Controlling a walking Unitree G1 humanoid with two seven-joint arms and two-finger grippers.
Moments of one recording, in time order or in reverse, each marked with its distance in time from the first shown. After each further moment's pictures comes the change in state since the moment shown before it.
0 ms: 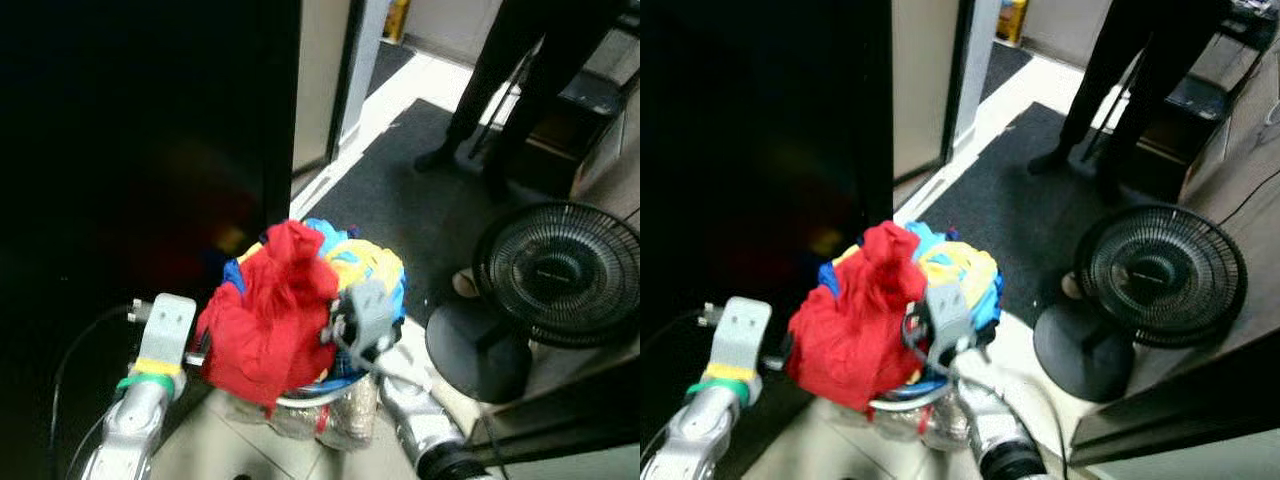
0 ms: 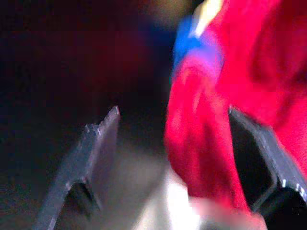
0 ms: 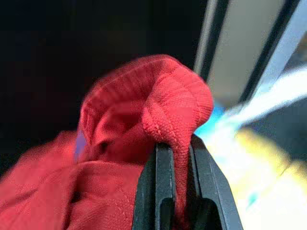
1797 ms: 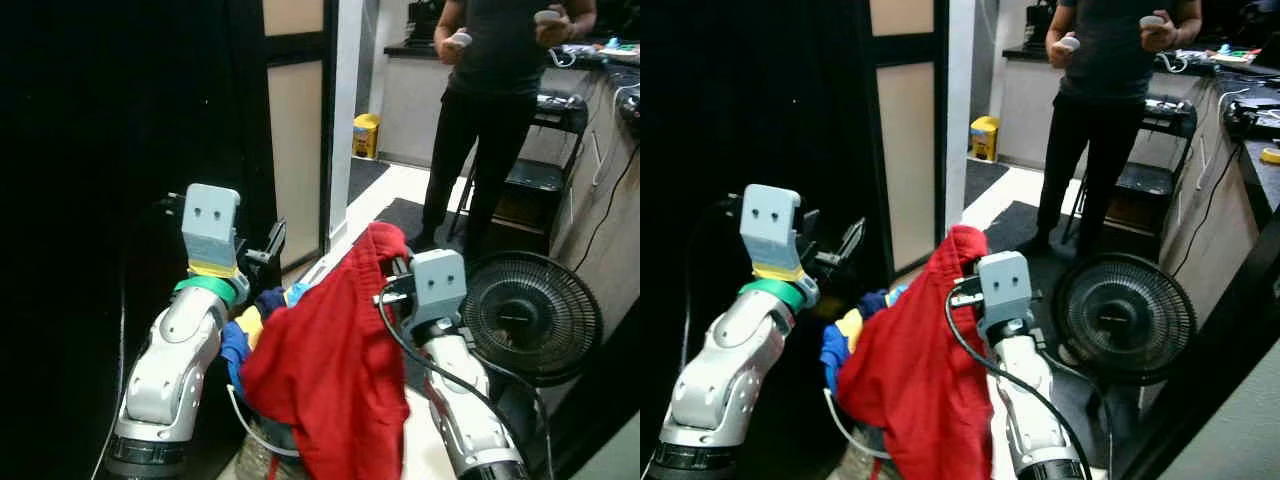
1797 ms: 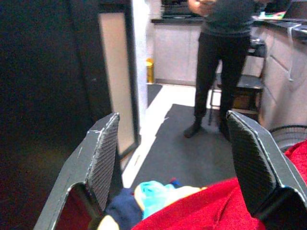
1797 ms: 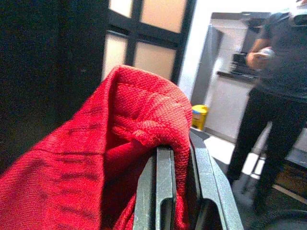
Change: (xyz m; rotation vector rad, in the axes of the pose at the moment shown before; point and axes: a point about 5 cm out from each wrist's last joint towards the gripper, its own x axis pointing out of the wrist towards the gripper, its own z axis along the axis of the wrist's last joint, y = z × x) left arm 0.006 -0.037 0.127 -0.244 -0.330 -0.203; right arm -0.026 -0.034 0.013 -0.097 -0.003 -0.250
